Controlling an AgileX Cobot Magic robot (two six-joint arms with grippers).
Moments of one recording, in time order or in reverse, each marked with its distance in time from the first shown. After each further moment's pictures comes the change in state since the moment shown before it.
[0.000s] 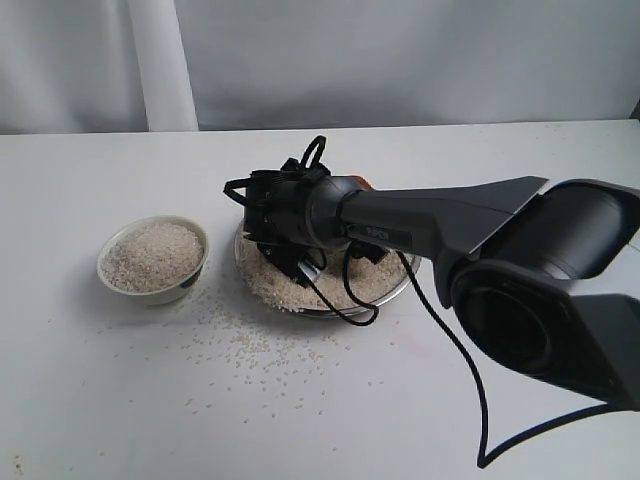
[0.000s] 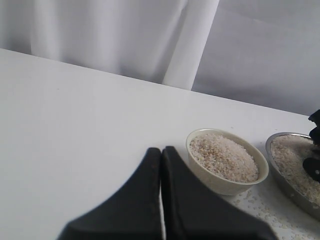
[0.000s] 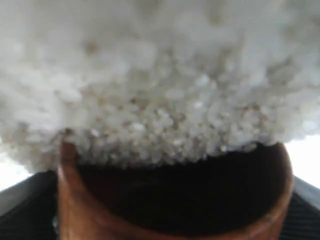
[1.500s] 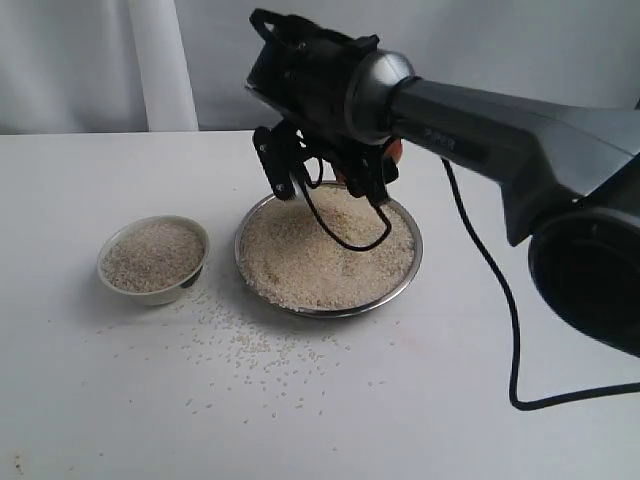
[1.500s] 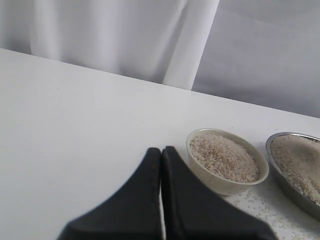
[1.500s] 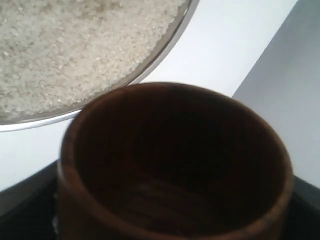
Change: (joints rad) left arm 0.000 0.000 0.000 0.000 0.000 0.000; right arm -0.061 -0.156 -0.181 0.299 0.187 -0.056
